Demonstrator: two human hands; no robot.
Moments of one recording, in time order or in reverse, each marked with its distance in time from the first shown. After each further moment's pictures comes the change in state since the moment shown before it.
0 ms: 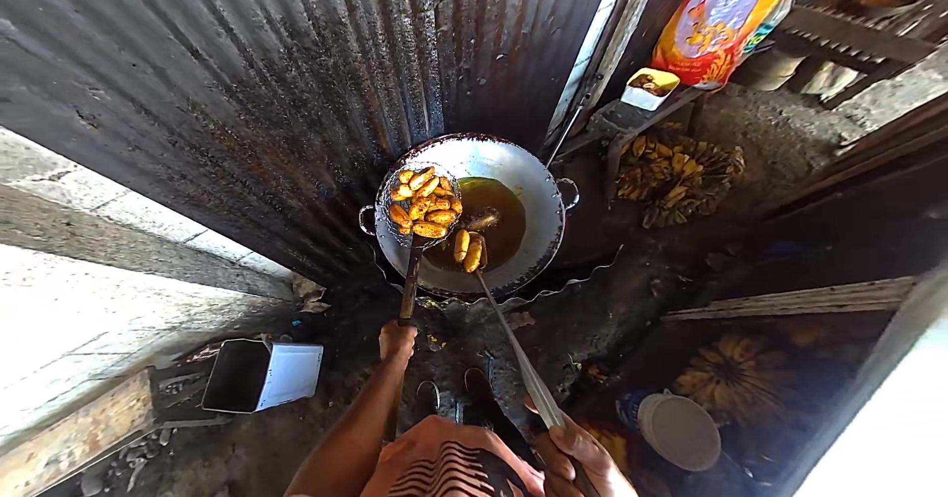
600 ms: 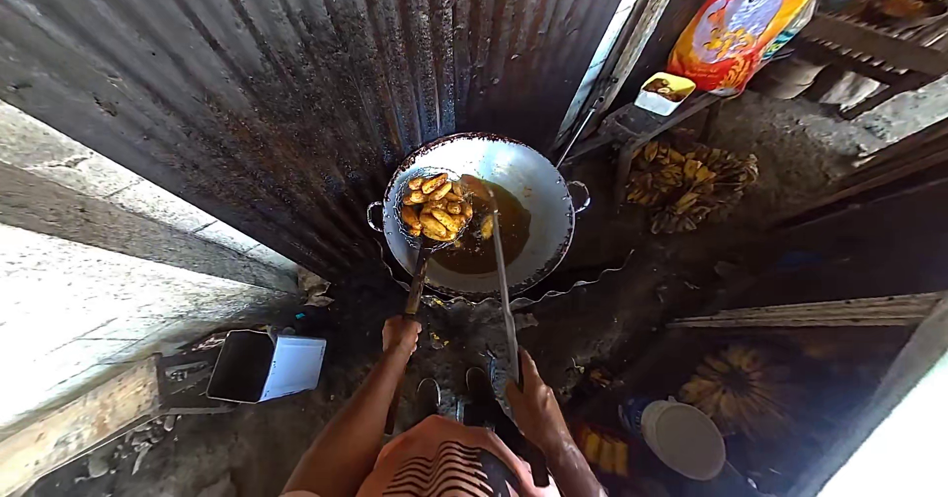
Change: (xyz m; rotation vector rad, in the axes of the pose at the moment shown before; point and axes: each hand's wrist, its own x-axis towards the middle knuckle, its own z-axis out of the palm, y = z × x) left_hand -0.008 0.016 -0.014 0.017 -0.048 -0.058; right_hand 0.100 0.004 0.031 -1.489 0.694 0.113
